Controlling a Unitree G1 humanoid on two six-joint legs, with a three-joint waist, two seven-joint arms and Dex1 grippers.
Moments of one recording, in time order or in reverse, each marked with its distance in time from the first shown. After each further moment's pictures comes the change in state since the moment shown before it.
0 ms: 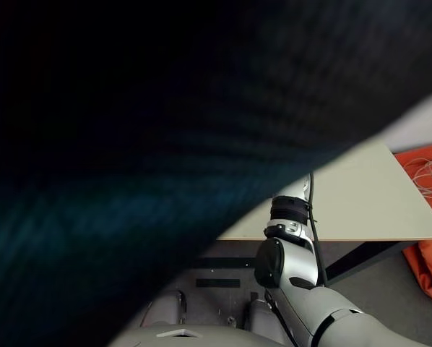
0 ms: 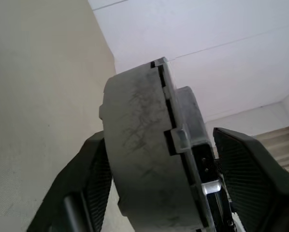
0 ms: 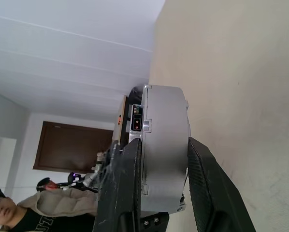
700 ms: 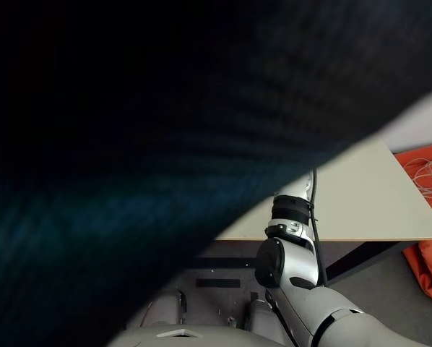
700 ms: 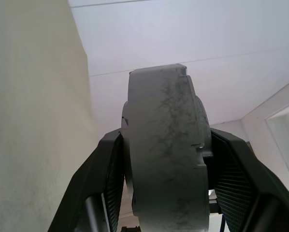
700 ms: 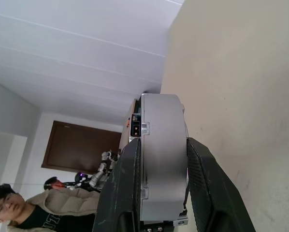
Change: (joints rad) left arm 0.000 -0.042 0.098 0.009 -0.113 0.082 0.019; right arm -0.002 -0.007 0.003 -0.031 0.037 -0.001 0.011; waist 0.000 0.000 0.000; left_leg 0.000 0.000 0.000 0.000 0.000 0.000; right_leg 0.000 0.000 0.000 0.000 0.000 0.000
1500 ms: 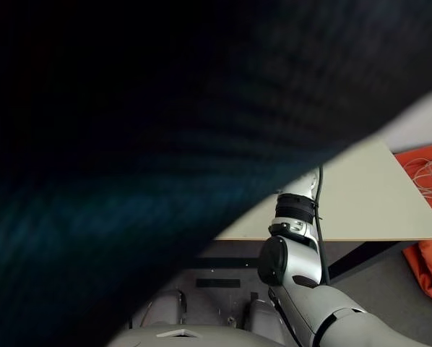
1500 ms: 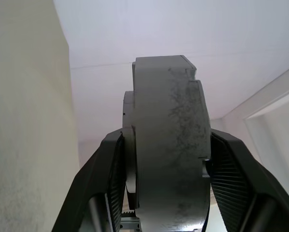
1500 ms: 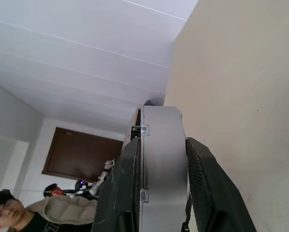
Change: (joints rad) left arm 0.000 -0.050 -0.005 -0.015 -0.035 0.026 -0.002; right arm -0.005 -0.015 0.018 -0.009 0.005 -0.035 0.008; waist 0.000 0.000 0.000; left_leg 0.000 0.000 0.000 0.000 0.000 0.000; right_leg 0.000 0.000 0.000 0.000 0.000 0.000
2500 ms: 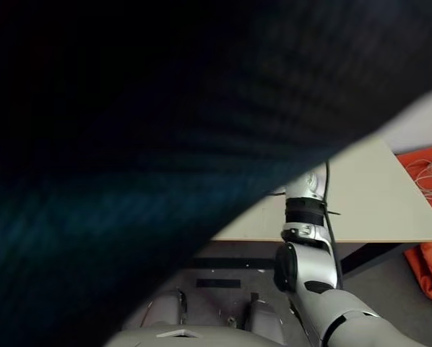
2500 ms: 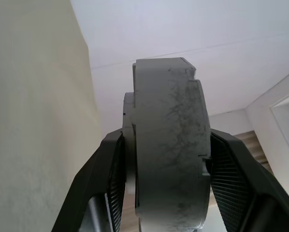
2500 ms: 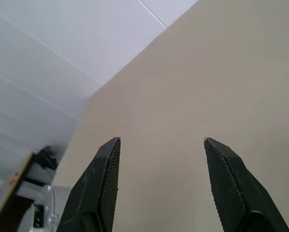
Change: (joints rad) left arm 0.045 0.075 -0.069 -0.064 0.023 -0.043 0.000; right arm 0.105 -0.187 0.238 -0.080 -0.377 -0.384 0.105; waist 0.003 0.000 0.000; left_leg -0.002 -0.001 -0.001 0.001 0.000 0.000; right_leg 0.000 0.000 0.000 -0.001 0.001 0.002
